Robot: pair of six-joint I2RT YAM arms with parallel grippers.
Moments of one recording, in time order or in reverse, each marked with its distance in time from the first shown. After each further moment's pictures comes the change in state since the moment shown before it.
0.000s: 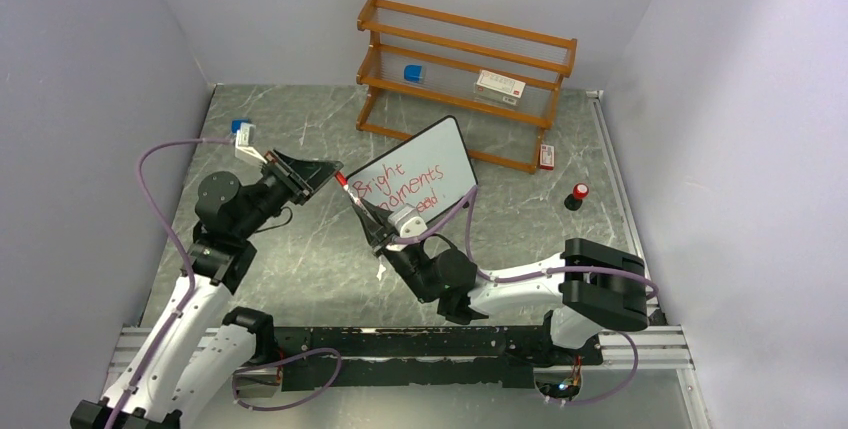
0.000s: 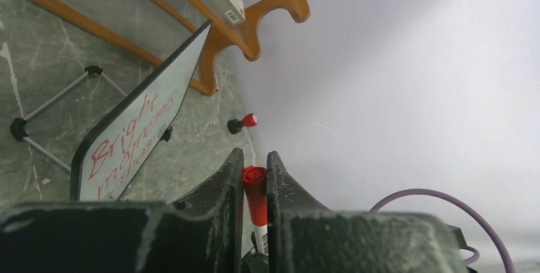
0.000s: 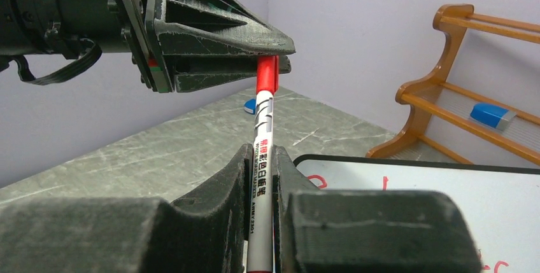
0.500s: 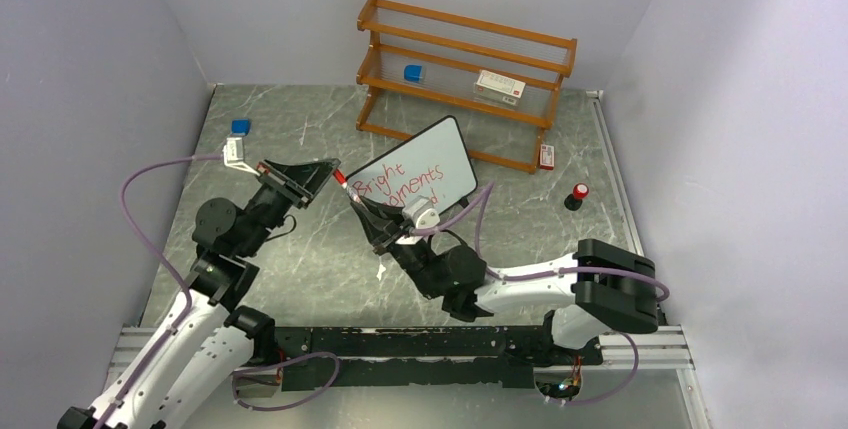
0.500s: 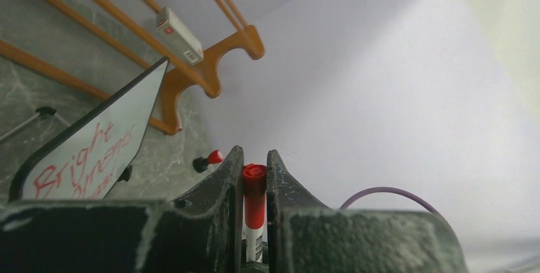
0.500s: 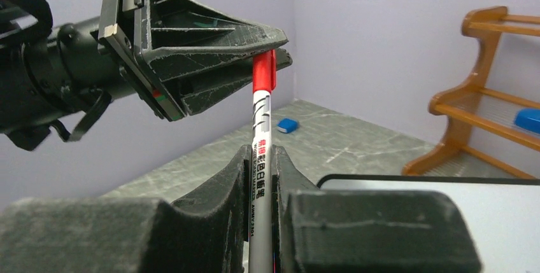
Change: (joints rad) left arm -0.145 -0.101 -0.095 0.166 -0.225 -0.068; right arm -0.016 -0.043 -0.002 0.004 -0.047 0.109
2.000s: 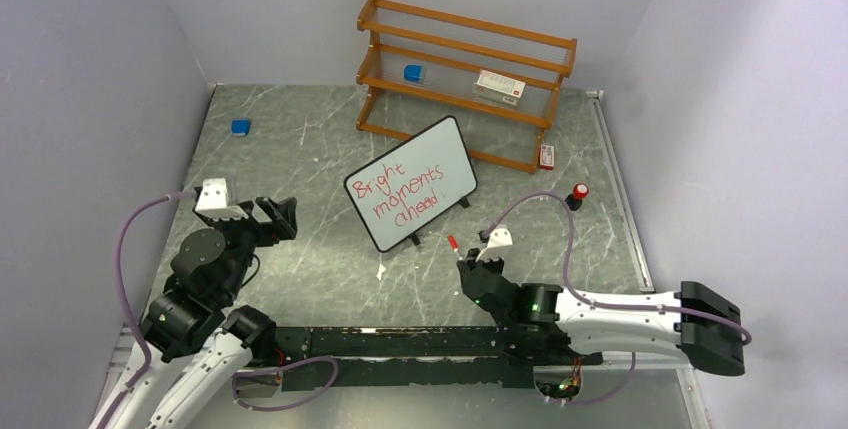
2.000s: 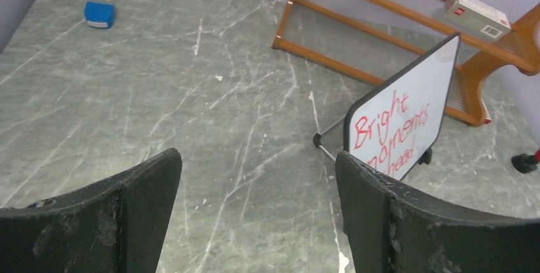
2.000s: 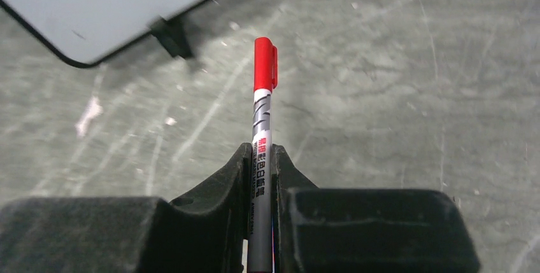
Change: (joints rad) left arm -0.125 -0.307 0.114 -0.736 -0.612 0.787; right arm -0.079 -0.650 -0.415 -1.347 0.256 0.938
